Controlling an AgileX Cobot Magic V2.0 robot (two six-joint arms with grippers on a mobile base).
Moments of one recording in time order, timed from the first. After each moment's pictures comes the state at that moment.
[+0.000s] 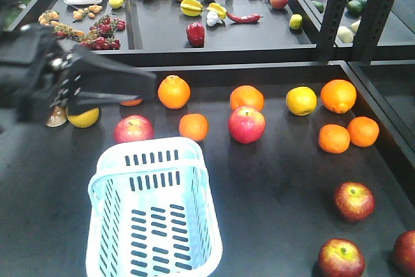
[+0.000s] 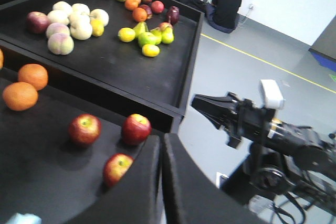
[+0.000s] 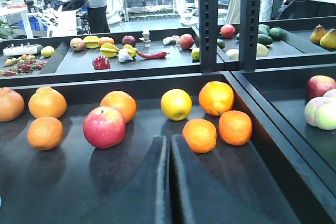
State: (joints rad) left arm -0.11 1.27 -1.14 1.76 -1.22 -1.98; right arm 0.00 -0.01 0.03 -0.07 0.14 0.07
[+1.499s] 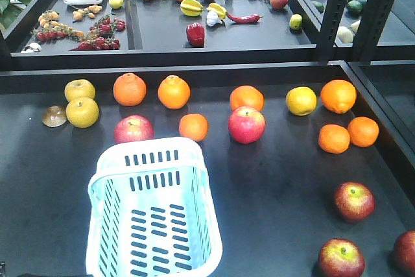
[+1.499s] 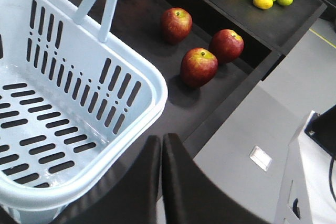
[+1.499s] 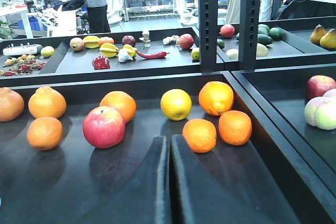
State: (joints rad) left arm -0.11 0.63 -0.18 1.76 -0.75 -1.88; right arm 0.00 -0.01 0.03 -0.07 0.14 0.07
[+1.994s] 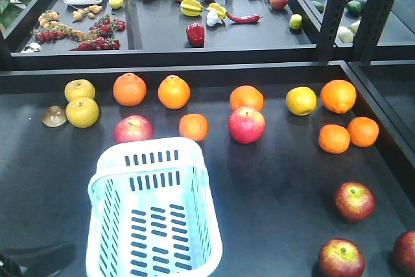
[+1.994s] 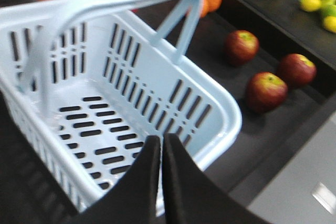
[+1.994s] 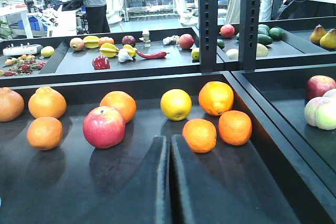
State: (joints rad) left arm -0.11 0.63 -0.18 1.76 -0.52 -1.88; right arm 0.00 -0.01 0.03 -0.07 0.14 0.07
